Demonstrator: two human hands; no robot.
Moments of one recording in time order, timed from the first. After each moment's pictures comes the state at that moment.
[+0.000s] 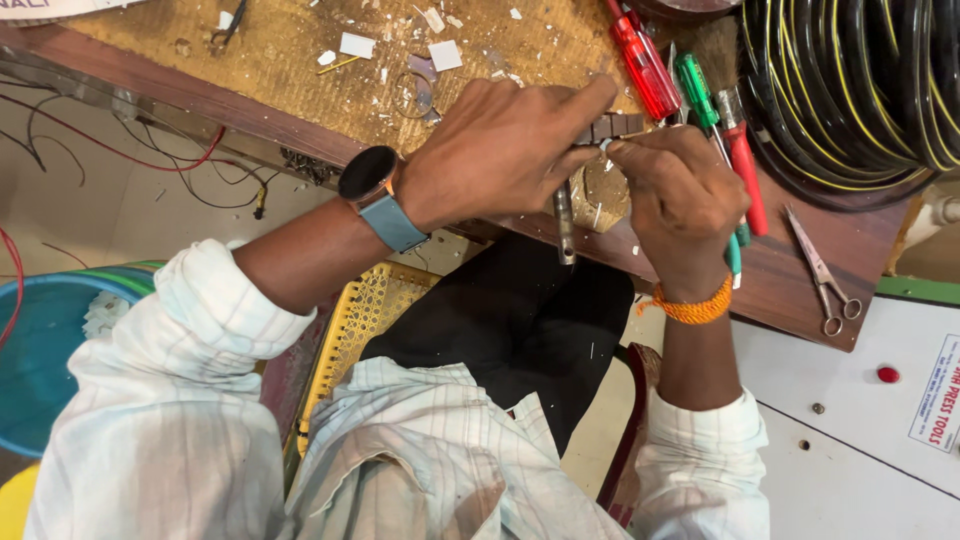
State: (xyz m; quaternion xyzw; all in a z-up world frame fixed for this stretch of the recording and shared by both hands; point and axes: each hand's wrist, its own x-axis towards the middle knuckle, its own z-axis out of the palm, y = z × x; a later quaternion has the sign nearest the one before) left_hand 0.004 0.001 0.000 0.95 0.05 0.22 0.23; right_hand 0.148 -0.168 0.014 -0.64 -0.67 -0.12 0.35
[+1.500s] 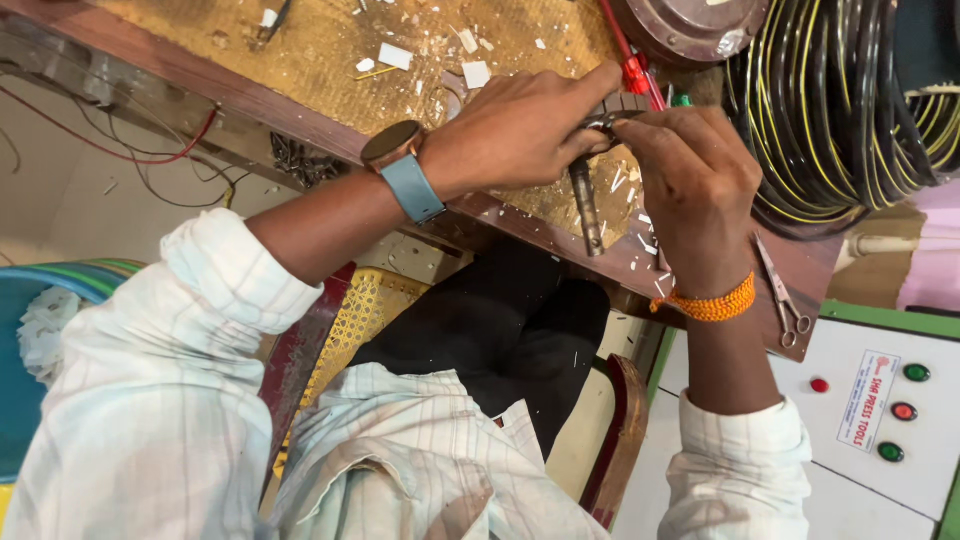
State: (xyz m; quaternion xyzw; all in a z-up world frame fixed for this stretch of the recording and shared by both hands) left_hand 0.002 0.030 -0.010 0.92 0.09 0.16 0.35; right_hand 0.121 -0.131 0.066 -0.62 -0.73 -0.17 0.21
